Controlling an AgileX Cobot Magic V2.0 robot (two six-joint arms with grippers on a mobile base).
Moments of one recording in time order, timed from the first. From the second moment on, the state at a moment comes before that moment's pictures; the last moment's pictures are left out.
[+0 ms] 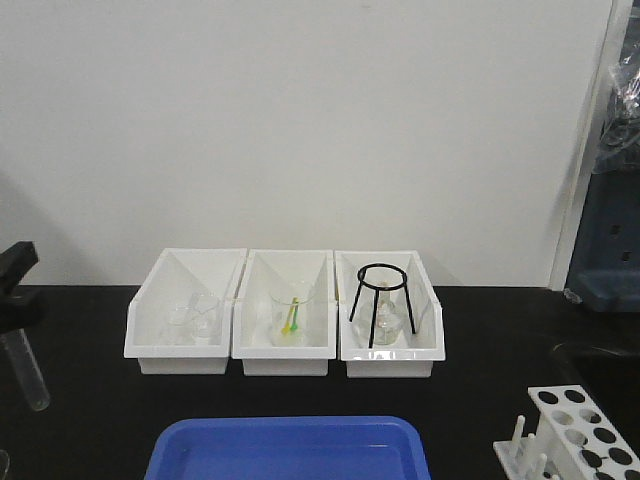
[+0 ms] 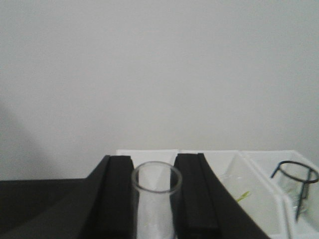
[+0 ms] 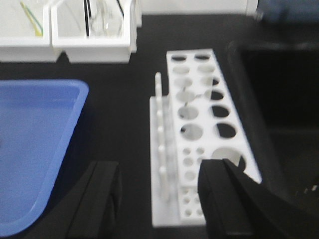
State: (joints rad) left arm -0.11 1.18 -0.76 0.27 -0.37 -0.37; right arm 0.02 0.51 -0.29 0.07 0.34 -0.04
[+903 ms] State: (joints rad) left arm -0.37 1.64 -0.81 0.58 -0.88 -0.94; right arm 0.24 1.22 -0.82 0.83 0.40 -1.09
